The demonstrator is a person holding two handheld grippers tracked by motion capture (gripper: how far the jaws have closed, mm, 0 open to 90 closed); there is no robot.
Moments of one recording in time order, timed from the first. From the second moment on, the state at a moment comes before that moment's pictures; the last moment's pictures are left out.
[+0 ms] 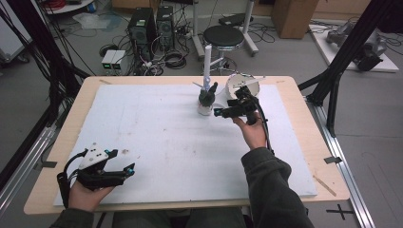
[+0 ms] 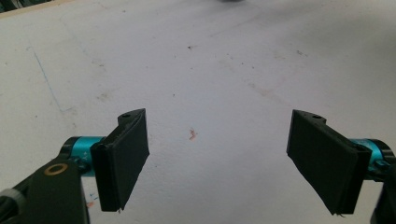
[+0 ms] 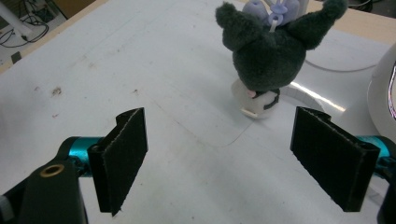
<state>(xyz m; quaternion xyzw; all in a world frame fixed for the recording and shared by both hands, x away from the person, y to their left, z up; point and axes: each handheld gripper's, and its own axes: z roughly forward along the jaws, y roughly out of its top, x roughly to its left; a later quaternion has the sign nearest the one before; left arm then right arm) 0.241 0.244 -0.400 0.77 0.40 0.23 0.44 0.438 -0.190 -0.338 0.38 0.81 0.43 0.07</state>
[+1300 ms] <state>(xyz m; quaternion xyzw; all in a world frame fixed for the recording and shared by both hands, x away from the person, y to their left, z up) 0.241 0.244 -0.400 0.77 0.40 0.22 0.45 0.409 -0.198 -0.344 0.36 0.82 0.44 0.08</state>
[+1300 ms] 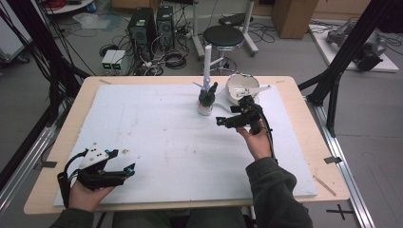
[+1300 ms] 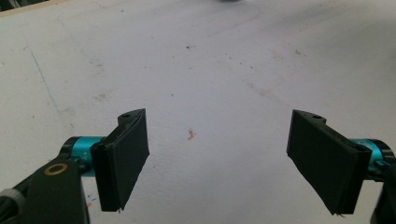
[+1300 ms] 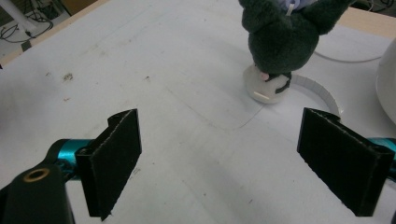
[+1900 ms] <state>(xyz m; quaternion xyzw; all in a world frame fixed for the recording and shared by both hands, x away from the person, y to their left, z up) 0.241 0.244 -0.400 0.77 0.40 0.22 0.45 0.399 -0.204 -0.347 0.35 0.82 0.44 0.09</state>
